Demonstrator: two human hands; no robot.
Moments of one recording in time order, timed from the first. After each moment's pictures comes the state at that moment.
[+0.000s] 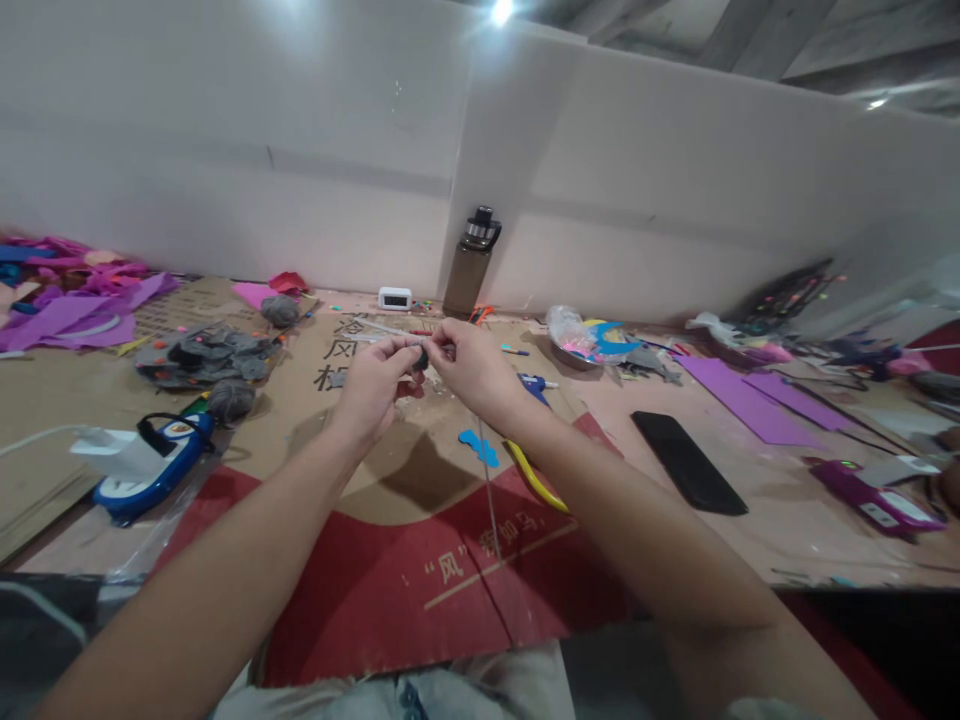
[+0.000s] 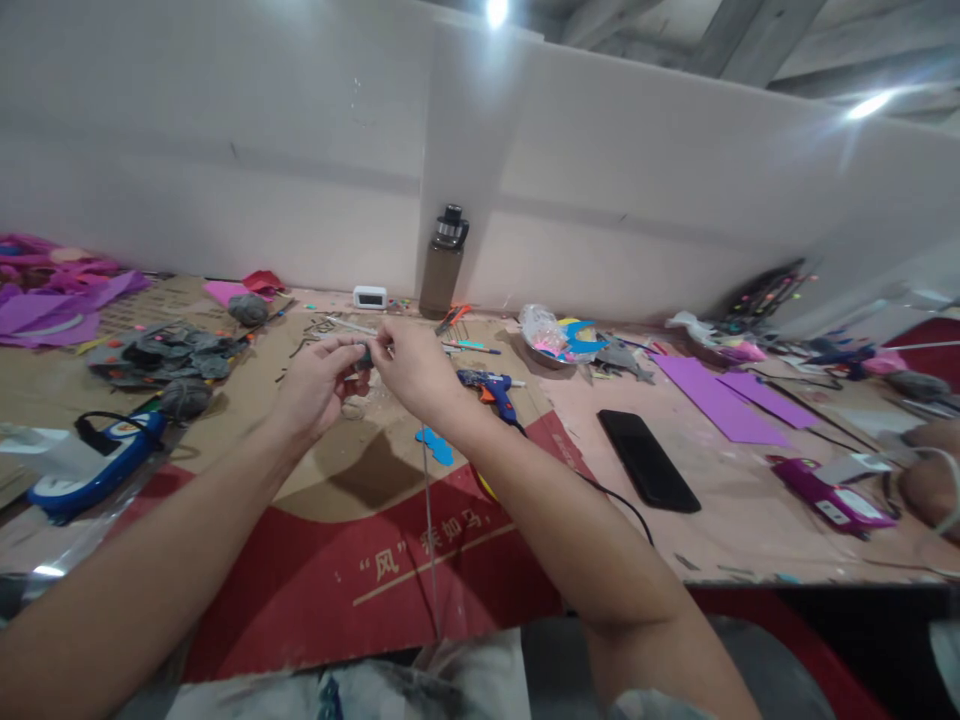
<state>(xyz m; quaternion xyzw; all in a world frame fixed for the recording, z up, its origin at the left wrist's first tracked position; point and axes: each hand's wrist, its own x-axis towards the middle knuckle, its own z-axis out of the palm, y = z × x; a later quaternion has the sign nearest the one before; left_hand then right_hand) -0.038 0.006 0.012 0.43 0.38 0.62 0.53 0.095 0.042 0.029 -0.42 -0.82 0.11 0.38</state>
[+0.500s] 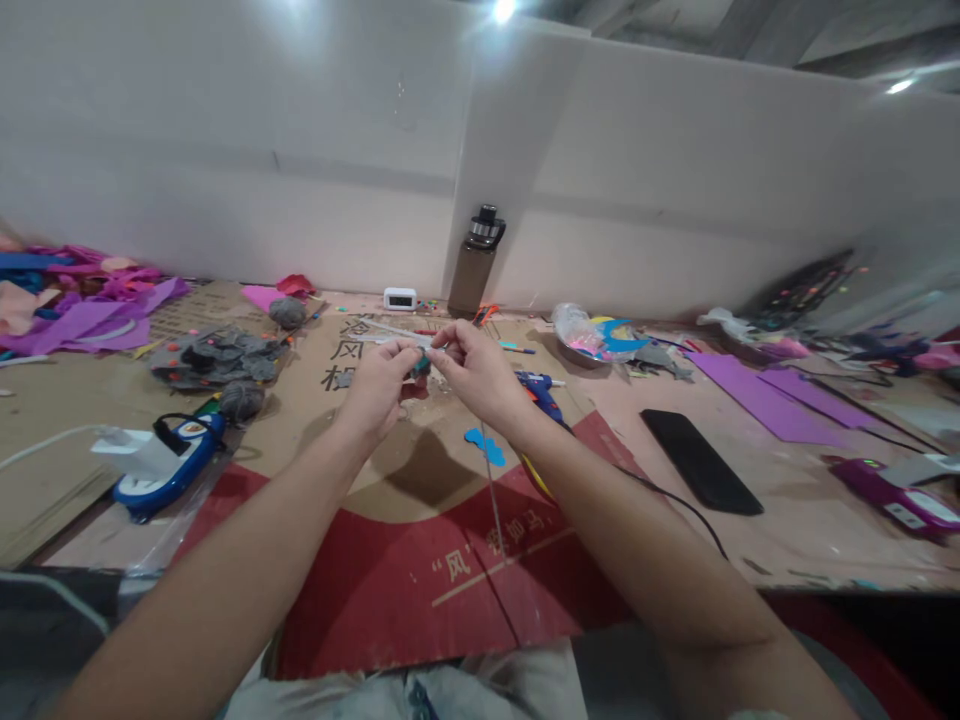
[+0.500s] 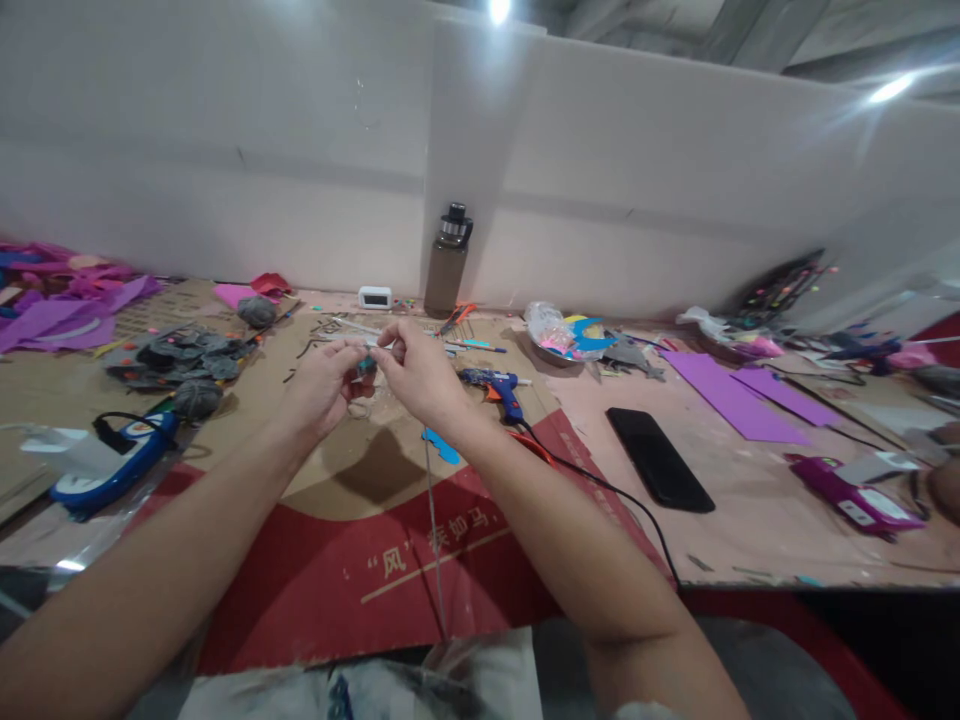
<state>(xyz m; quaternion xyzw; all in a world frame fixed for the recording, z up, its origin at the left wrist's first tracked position) -0.041 0.010 0.006 0.42 0.39 0.61 0.54 0.098 0.035 0.017 -0.39 -0.77 0.24 0.44</state>
